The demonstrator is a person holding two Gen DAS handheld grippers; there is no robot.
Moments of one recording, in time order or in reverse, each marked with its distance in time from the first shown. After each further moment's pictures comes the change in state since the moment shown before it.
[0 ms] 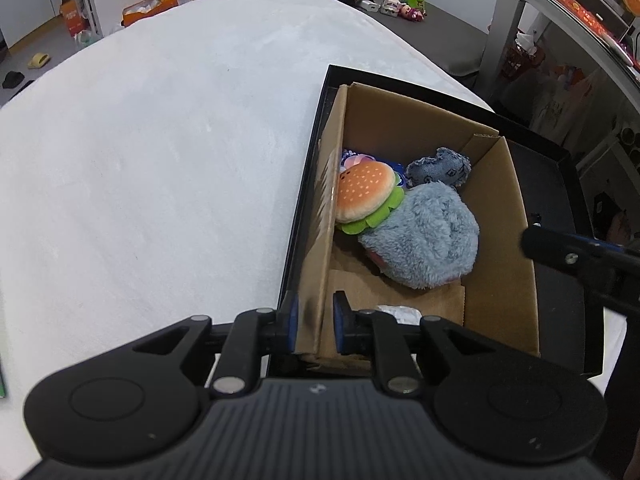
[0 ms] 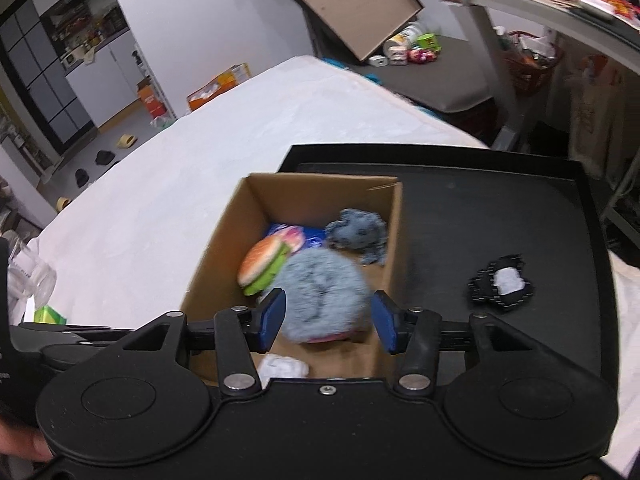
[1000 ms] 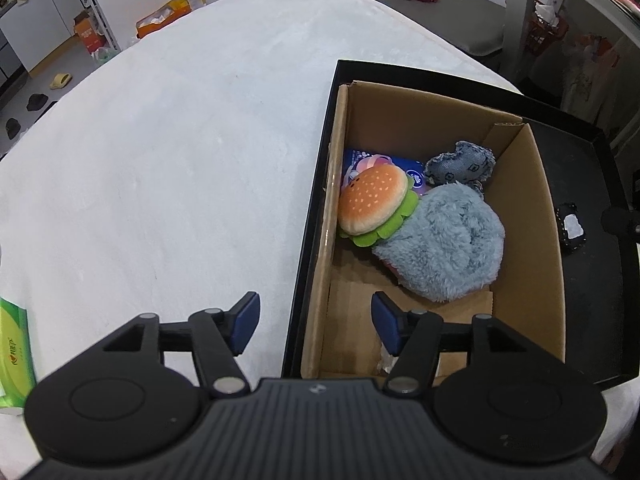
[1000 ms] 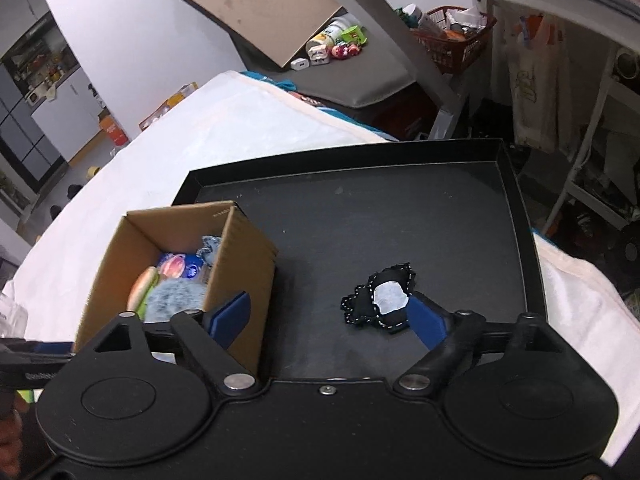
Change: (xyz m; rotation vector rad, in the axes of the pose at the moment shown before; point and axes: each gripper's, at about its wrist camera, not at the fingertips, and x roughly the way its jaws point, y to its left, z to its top) left arm 0.012 -0.027 0.017 0.063 0.033 0.153; right arm 0.018 -0.111 0.012 0.103 -0.001 -0.026
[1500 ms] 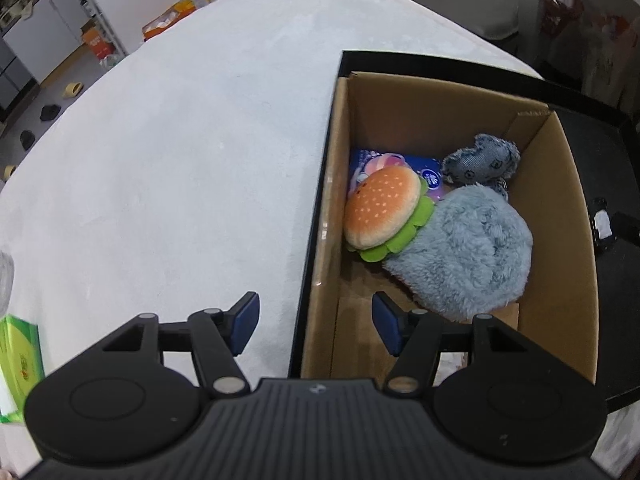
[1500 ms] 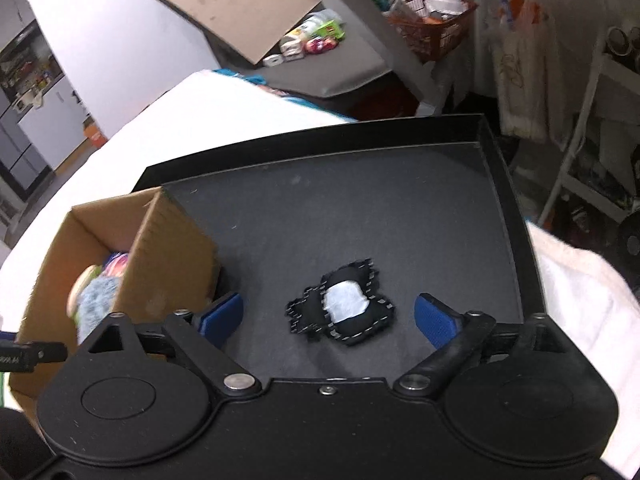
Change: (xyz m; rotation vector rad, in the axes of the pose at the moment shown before) left arm 0.023 -0.013 0.013 0.024 0.017 0.086; right arm 0.035 -0.033 -0.014 0.033 -0.036 -0.040
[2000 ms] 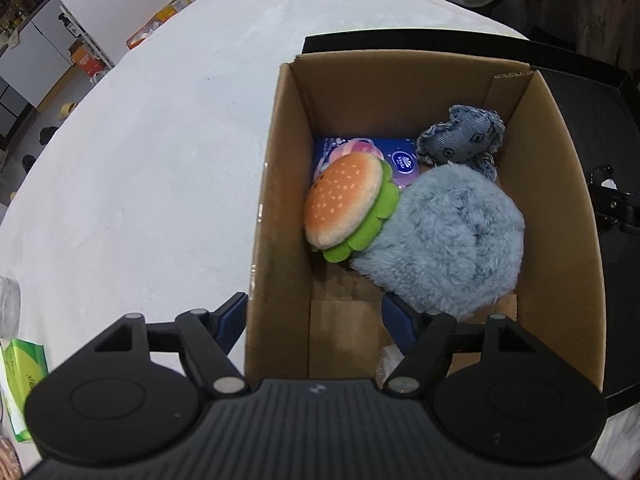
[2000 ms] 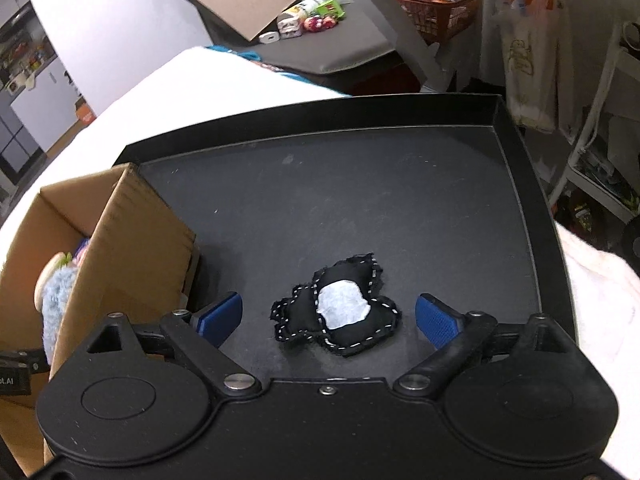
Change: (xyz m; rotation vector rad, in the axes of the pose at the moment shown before) left arm 0.013 -0.035 0.000 0.102 0.030 0.052; right arm 0.033 0.004 -0.001 -0.044 0.050 -0.017
